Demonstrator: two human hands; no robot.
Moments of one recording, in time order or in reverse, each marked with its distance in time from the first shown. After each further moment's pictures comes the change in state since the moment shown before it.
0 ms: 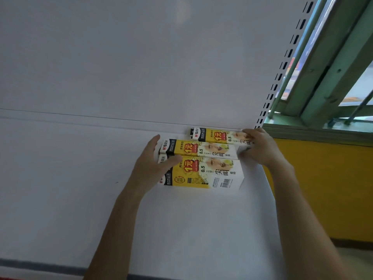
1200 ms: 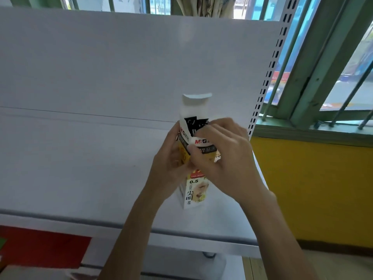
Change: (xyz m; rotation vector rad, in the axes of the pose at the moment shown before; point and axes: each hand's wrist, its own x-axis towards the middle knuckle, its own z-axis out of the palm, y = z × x) left_hand -0.097 0.036 -0.001 -0.406 -0.195 0.459; right_hand -0.177 -0.153 -0.021 0.086 0.483 -0.732
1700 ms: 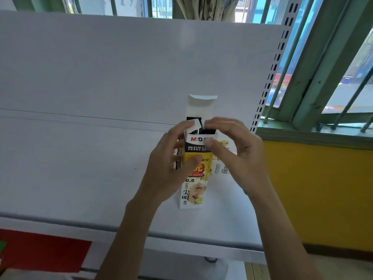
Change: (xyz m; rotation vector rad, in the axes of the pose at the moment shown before) left_hand 0.001 0.009 -0.007 0.401 0.081 0.147; right_hand 0.001 0.022 -0.001 0.662 0.006 0.287
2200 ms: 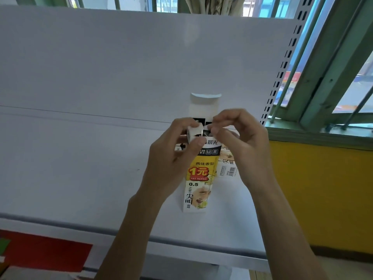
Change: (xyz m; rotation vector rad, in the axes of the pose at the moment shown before) left_hand 0.014 0.010 -0.004 0.018 0.081 0.053; right_hand 0.017 -0.009 0.010 0.173 0.030 0.100
